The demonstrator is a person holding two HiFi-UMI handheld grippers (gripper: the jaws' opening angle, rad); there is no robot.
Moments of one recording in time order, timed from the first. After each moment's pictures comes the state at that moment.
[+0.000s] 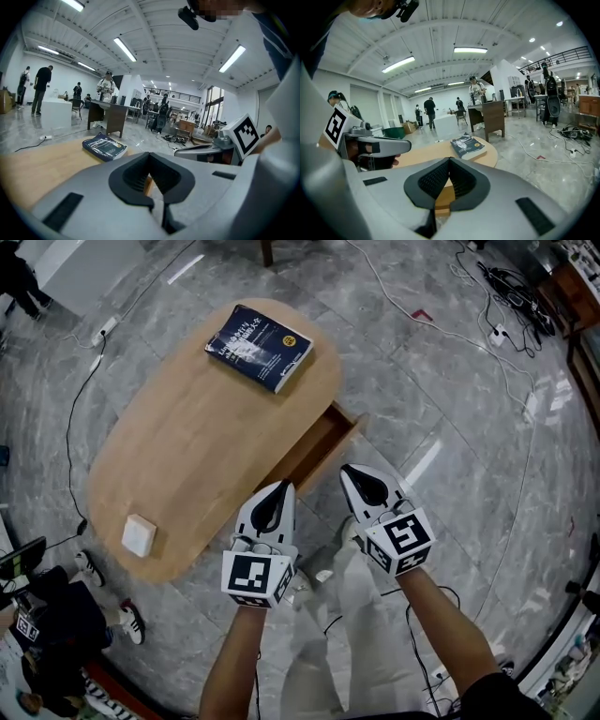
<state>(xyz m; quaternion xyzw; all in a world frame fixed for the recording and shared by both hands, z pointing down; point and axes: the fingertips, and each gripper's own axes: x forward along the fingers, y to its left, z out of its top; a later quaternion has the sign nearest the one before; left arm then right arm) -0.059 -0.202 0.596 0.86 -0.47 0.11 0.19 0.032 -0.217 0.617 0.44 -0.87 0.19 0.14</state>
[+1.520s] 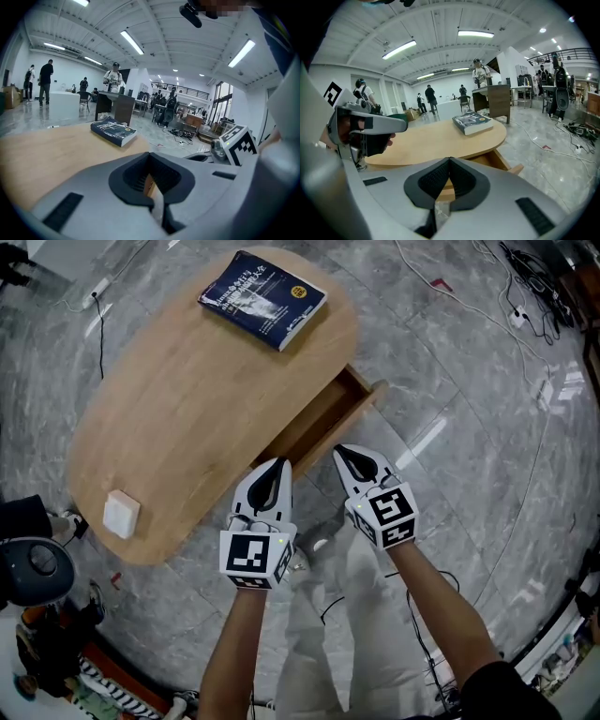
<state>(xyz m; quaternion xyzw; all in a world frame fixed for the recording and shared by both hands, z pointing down) -0.075 -0.201 0.687 0.83 -0.50 0.13 0.22 0.010 -0.211 0.747 0.40 -0.87 0.21 0.21</state>
